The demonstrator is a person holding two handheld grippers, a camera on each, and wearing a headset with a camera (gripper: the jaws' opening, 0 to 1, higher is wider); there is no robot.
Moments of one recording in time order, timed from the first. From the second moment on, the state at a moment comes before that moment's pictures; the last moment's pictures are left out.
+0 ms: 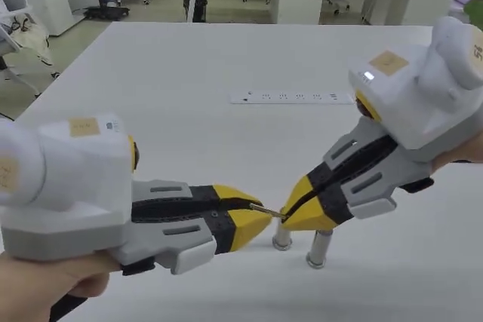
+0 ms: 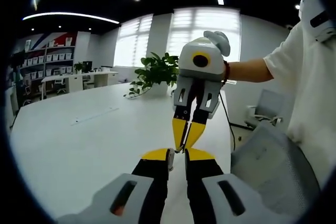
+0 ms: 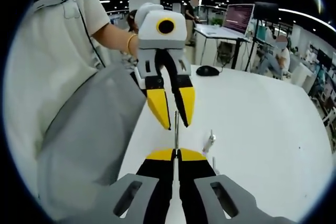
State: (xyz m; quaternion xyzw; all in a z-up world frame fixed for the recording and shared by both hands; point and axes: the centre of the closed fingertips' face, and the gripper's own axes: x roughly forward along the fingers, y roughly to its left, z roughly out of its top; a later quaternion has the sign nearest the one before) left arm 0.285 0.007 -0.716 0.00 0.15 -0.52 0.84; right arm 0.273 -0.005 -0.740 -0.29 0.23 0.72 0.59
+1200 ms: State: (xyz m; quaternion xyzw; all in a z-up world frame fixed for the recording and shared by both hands) left arm 0.294 -0.033 -0.786 0.05 0.19 -0.44 0.87; right arm 0.300 -0.090 -0.783 -0.39 0.30 0.64 0.59
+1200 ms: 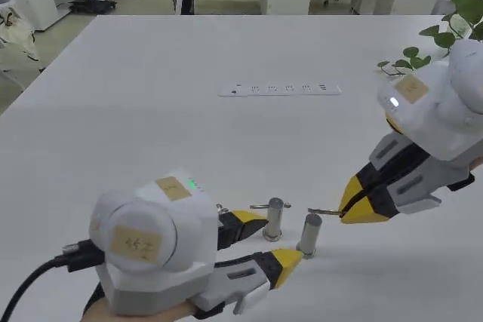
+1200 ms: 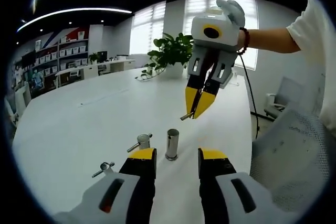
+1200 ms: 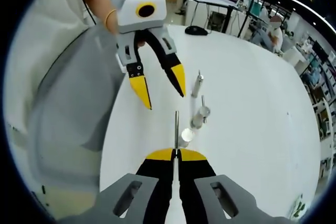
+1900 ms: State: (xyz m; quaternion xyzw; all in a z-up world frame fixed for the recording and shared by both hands) left arm 0.314 -0.058 -0.822 0.05 0.22 -0.40 0.89; right arm 0.309 -0.117 -0.807 -0.42 0.33 0.62 0.58
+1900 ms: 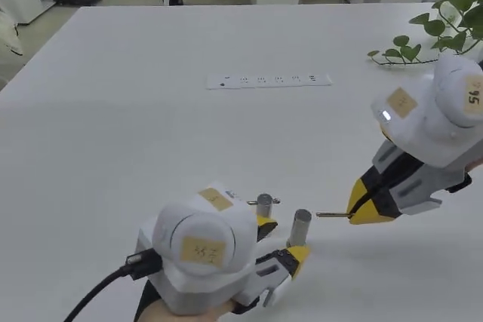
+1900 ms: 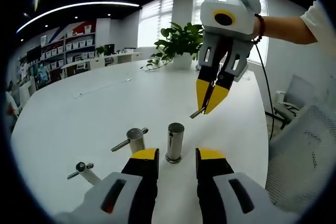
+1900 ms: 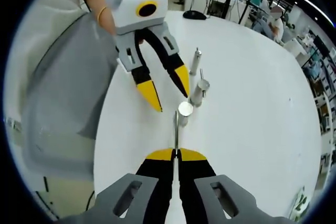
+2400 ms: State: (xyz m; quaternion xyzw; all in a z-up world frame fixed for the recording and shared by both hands) left arm 0.326 -0.072 -0.836 0.03 0.23 -0.39 0.89; right arm 0.318 -0.121 -0.821 -0.42 0.34 0.61 0.57
